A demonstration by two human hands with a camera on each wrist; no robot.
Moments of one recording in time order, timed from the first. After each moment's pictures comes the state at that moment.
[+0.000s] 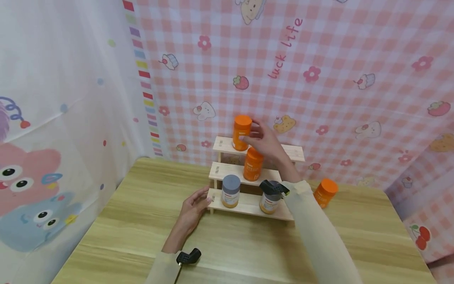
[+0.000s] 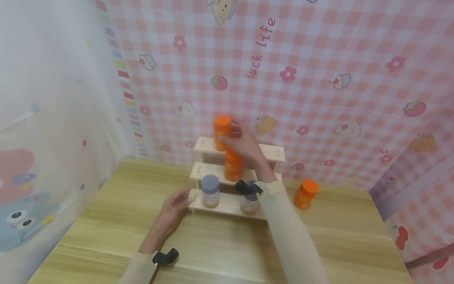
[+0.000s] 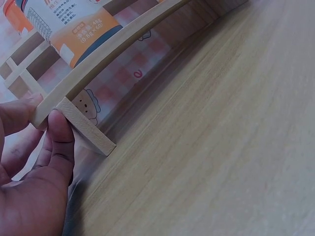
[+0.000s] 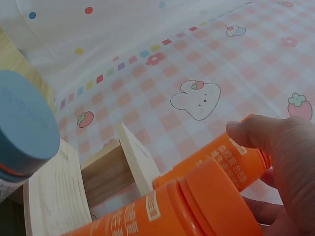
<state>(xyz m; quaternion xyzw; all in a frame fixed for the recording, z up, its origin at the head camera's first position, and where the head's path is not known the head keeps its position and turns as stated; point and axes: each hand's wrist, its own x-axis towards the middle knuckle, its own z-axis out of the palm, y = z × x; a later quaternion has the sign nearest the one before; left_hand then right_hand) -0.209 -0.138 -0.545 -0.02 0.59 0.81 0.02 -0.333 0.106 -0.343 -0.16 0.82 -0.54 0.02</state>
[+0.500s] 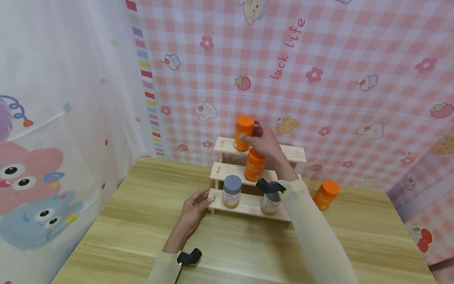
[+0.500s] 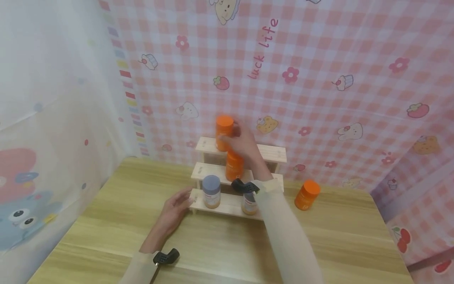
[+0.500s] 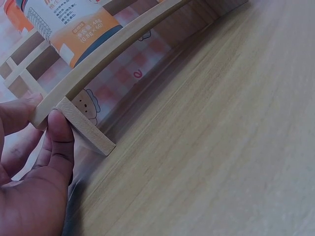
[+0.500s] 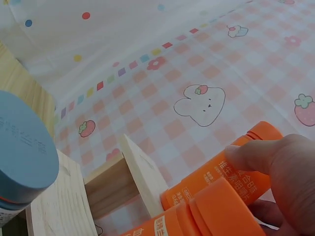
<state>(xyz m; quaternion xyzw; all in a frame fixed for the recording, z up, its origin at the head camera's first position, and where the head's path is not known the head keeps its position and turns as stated) -0.209 -0.139 -0.544 -0.02 0.59 0.81 0.03 -0.332 0.096 -0.337 -0.12 0.83 -0.54 0.02</state>
